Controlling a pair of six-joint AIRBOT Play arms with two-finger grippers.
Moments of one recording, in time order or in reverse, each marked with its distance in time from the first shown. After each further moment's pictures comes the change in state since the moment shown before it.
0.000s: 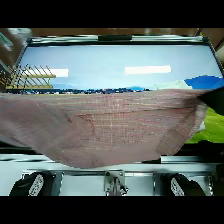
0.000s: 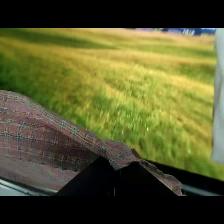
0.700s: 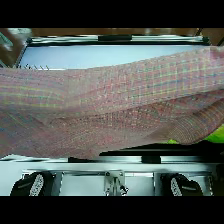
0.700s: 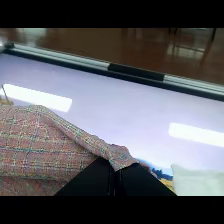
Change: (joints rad) left arm 0.002 0.082 0.469 -0.039 0.175 -0.016; right arm 0.000 0.281 0.161 0.027 0.335 -0.078
